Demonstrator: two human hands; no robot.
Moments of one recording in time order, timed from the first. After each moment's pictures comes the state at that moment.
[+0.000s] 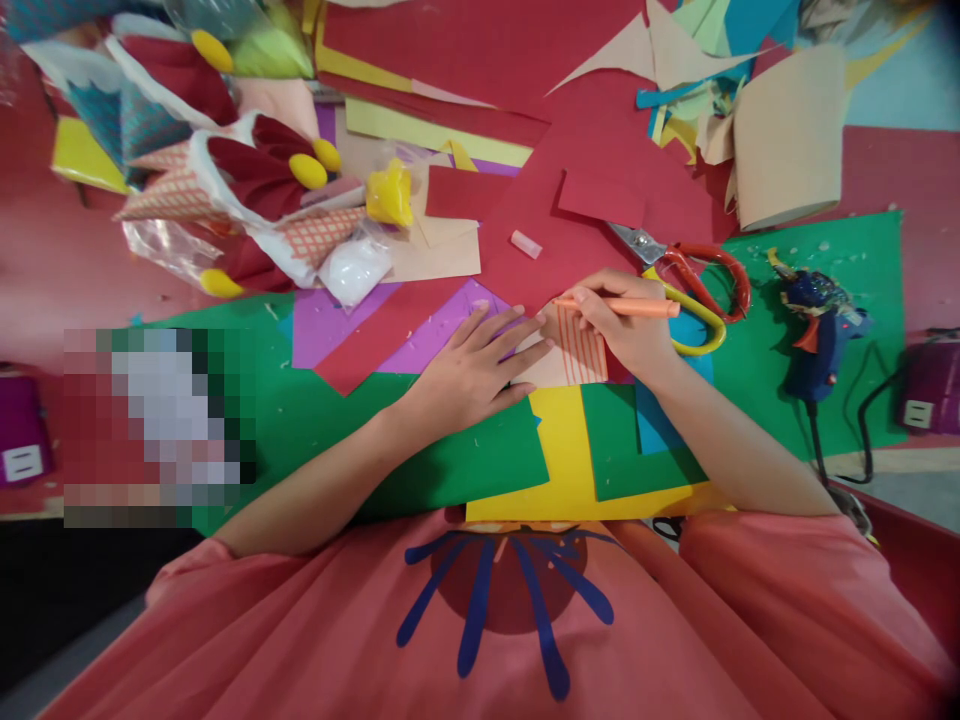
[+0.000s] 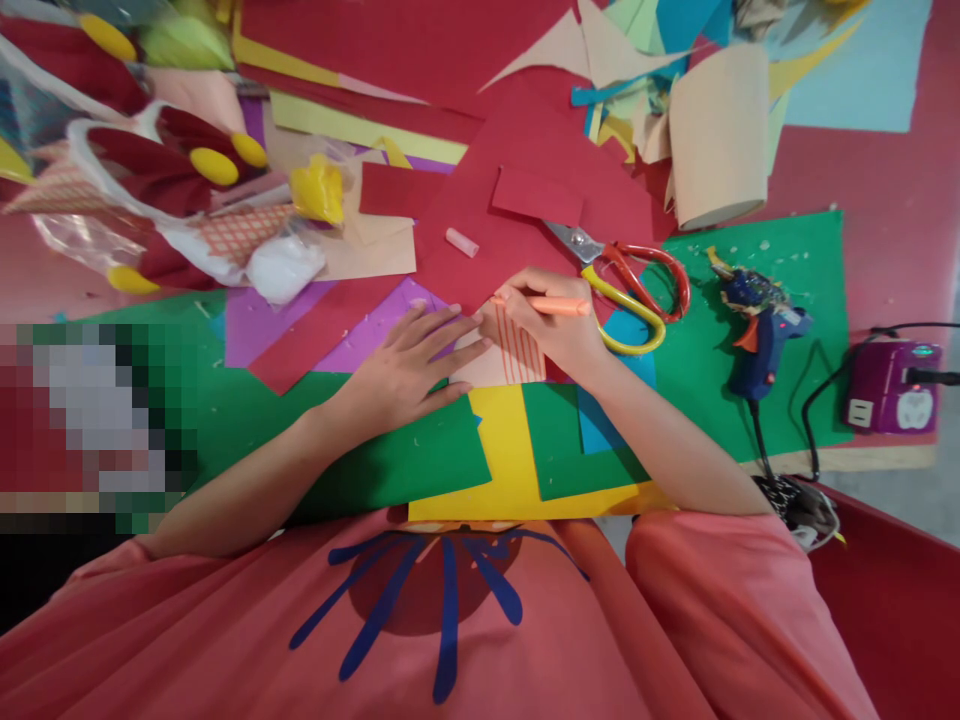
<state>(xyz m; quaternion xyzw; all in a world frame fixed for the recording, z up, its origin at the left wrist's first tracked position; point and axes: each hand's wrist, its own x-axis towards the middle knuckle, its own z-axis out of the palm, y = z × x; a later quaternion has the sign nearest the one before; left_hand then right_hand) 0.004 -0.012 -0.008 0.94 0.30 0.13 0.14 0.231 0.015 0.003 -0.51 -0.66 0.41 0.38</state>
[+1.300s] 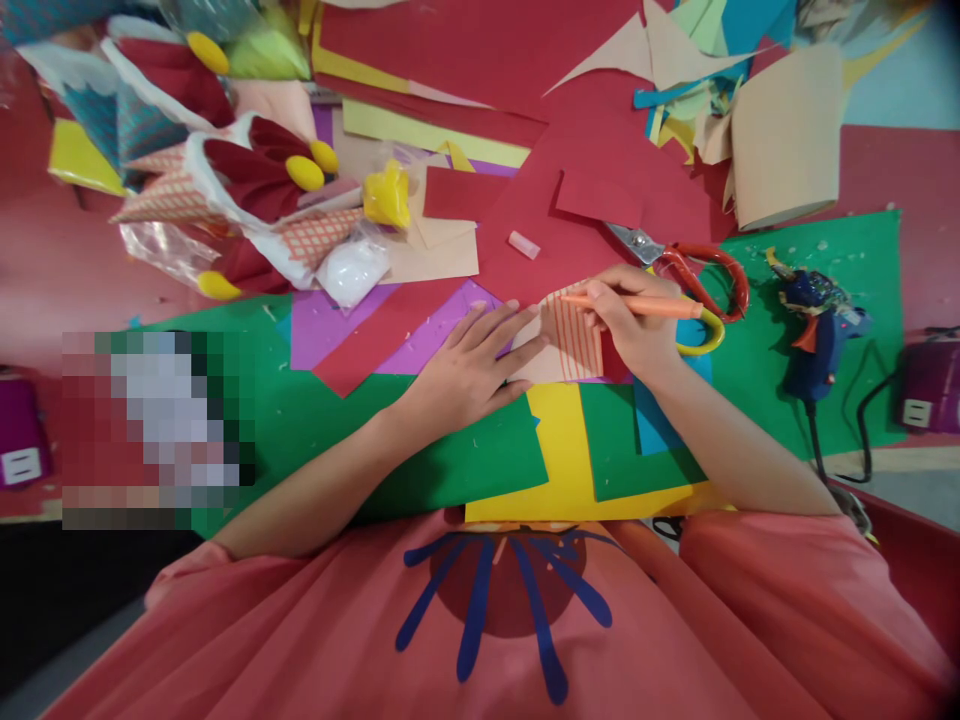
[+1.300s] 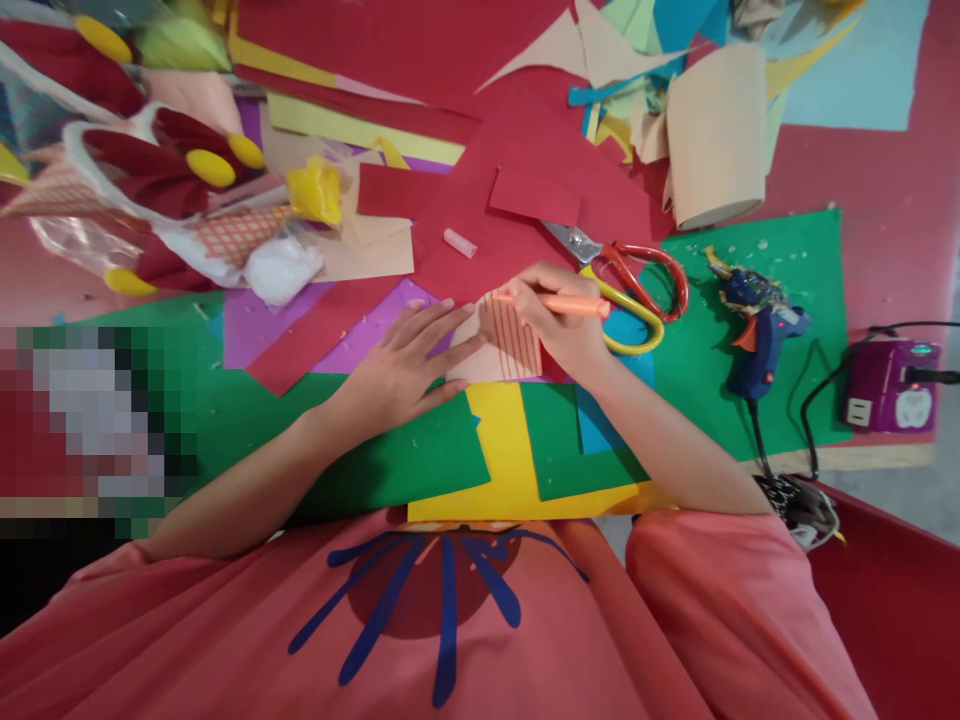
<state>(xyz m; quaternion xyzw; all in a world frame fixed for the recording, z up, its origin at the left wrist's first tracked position) 0.004 -0.012 -0.006 0.93 0.31 0.14 0.15 0.233 0.012 0.006 -0.53 -0.62 0.40 0.41</state>
